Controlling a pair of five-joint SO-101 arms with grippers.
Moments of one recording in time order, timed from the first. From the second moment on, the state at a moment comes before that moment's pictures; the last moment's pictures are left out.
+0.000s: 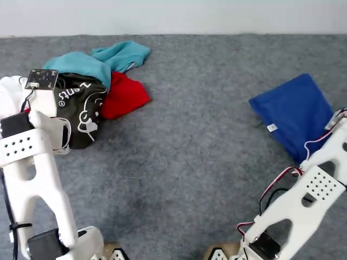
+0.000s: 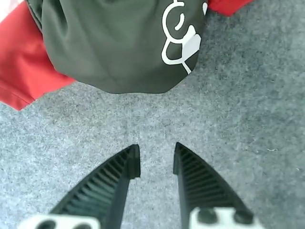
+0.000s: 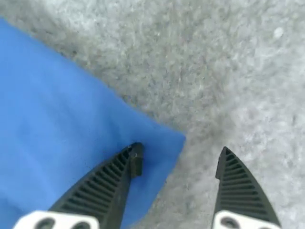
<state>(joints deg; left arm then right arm) -24.2 -16.9 18.2 86.4 -13.5 39.6 70.3 -75.7 78.3 5.8</state>
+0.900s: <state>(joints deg) -24.2 -16.9 18.2 86.4 -13.5 27.4 62.4 -91.5 100.4 10.2</state>
